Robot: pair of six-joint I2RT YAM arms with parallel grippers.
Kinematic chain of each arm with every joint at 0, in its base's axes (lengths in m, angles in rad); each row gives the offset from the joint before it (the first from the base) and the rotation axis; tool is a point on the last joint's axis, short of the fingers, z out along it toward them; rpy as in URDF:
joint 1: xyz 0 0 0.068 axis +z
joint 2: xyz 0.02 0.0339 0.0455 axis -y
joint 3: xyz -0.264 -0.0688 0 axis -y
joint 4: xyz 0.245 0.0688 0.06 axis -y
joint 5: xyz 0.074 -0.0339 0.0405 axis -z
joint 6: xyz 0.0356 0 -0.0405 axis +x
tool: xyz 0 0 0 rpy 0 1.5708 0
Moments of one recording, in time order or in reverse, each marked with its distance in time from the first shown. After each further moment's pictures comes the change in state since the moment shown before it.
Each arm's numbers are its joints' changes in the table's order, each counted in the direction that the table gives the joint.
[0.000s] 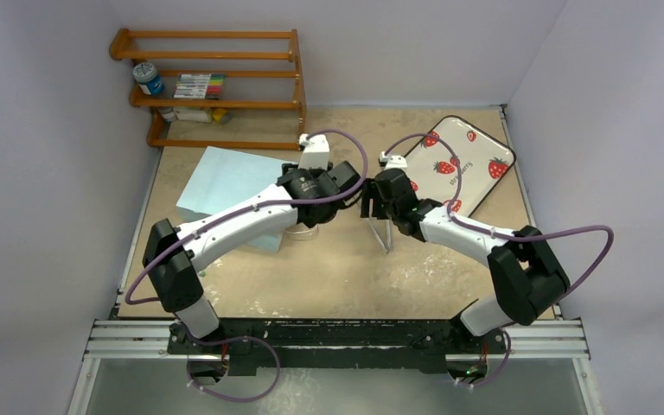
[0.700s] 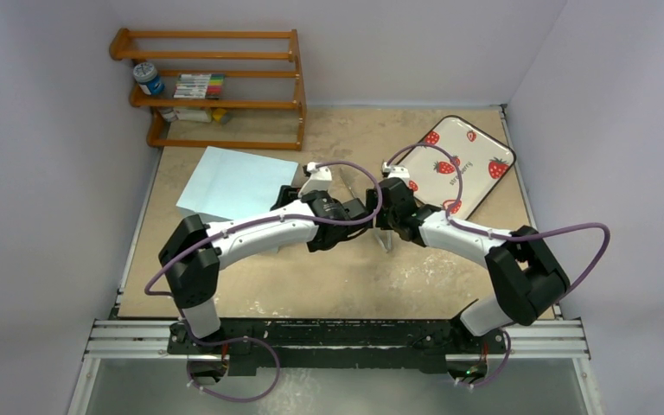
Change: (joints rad) left arm -0.105 -0.080 -0.139 -0.260 -0.208 -0.208; right arm 0.023 0.000 -0.066 -0.059 0.036 0.046
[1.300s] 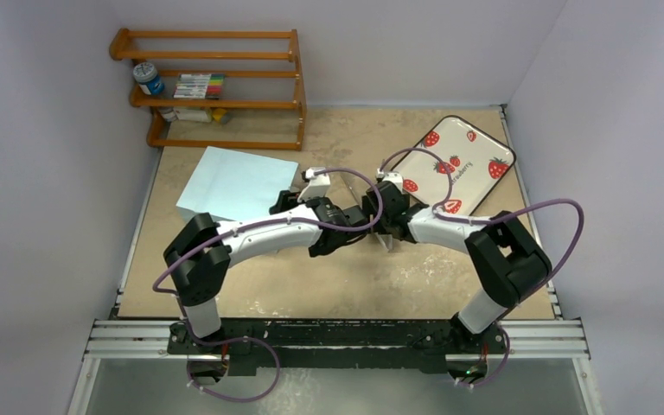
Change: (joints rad) left arm 0.002 -0.031 -0.072 0.050 -0.116 -0.122; right arm 0.008 -0.121 0.016 -0.010 0.017 0.002
